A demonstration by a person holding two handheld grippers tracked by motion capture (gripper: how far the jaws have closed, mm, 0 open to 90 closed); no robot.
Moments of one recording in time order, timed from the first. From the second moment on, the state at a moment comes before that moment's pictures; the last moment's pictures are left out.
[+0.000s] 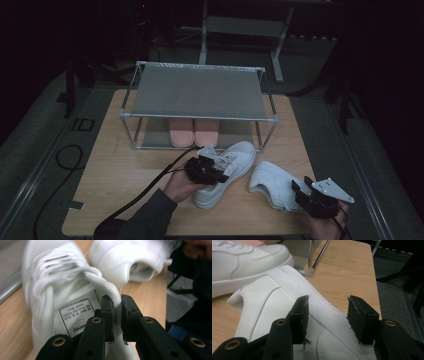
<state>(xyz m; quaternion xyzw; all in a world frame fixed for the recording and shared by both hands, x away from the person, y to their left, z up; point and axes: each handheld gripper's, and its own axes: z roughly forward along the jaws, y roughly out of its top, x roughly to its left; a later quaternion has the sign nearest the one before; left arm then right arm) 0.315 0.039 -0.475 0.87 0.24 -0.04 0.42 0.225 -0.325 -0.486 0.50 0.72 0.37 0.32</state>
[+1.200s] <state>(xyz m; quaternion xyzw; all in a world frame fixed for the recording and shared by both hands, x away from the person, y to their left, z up) 0.312 0.114 -0.463 0.84 0.27 0.06 0.47 0.220 -0.322 -0.481 0.49 0.72 0.36 0.32</state>
